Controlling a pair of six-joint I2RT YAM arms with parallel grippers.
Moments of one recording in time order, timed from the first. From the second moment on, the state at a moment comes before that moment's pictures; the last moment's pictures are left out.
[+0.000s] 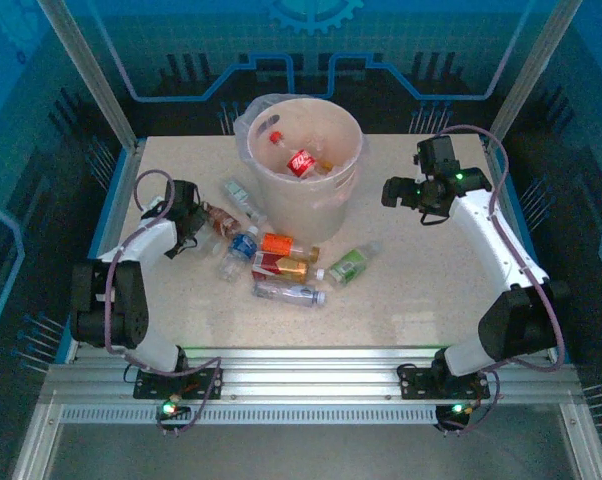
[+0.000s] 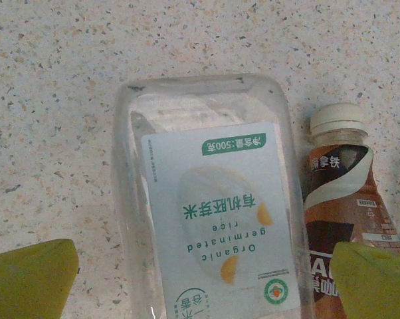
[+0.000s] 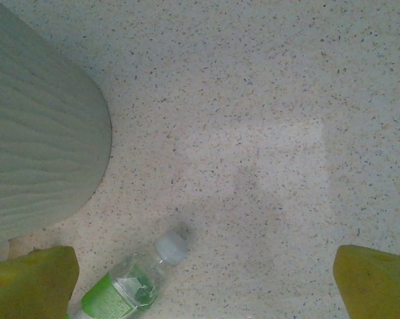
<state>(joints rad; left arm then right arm) 0.02 1.56 0.96 -0.45 -0.30 -0.95 0.18 1.50 1.43 -0.94 0.03 0.34</state>
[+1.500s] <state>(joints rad) 0.05 1.78 1.08 -0.50 -0.32 -0.97 0.18 1.53 1.43 -0.93 0.02 0.34</state>
